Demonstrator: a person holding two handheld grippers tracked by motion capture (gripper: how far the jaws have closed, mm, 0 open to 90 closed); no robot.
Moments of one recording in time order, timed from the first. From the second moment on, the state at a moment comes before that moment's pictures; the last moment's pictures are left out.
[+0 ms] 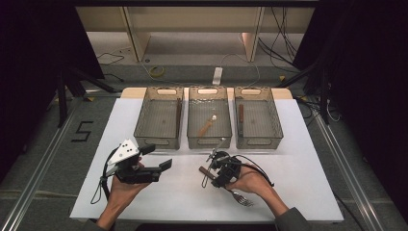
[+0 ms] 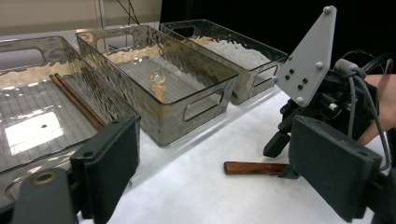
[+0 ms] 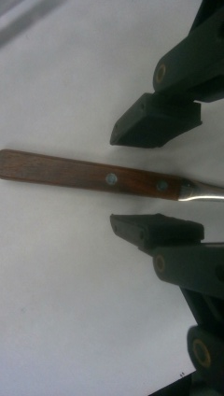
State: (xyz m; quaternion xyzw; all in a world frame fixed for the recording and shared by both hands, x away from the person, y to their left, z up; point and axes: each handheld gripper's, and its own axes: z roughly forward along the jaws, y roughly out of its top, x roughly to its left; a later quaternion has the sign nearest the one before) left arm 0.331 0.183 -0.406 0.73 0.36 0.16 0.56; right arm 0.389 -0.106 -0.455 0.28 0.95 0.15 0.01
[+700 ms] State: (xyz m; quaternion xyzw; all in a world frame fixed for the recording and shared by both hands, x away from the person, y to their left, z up) left arm 0.331 0.182 -0.406 0.73 0.36 0.16 0.56; right arm 0.386 -0.103 -0.460 0.25 0.96 0.13 0.03
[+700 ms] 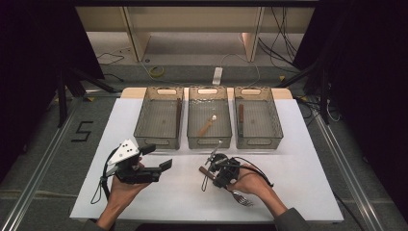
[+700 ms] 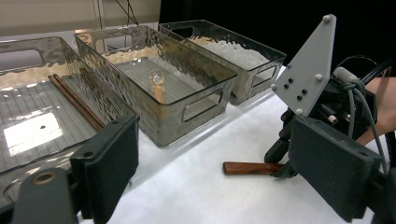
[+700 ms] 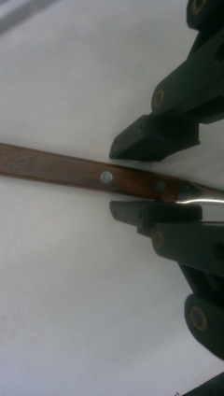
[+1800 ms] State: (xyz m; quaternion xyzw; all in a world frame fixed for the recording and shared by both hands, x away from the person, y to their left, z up) left arm 0.331 0.181 -0.406 0.73 0.35 0.16 0.55; right arm 0.384 -0.097 -0.459 0.24 0.96 0.11 0.04
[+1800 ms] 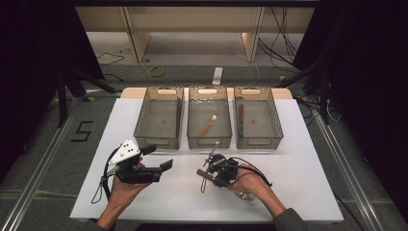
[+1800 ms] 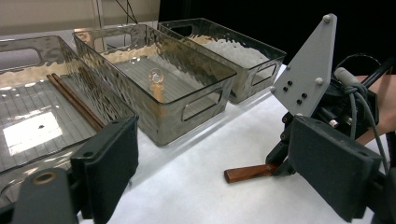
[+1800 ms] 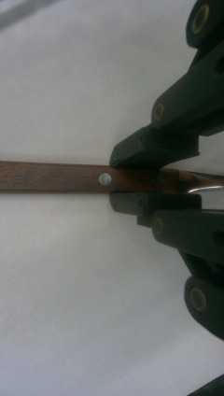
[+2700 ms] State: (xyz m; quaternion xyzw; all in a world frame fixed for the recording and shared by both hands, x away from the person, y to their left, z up) left arm 0.331 0.182 -0.406 0.73 0.36 0.17 0.56; right arm 0.388 -0.102 -0.452 0.23 0.96 0.13 0.03
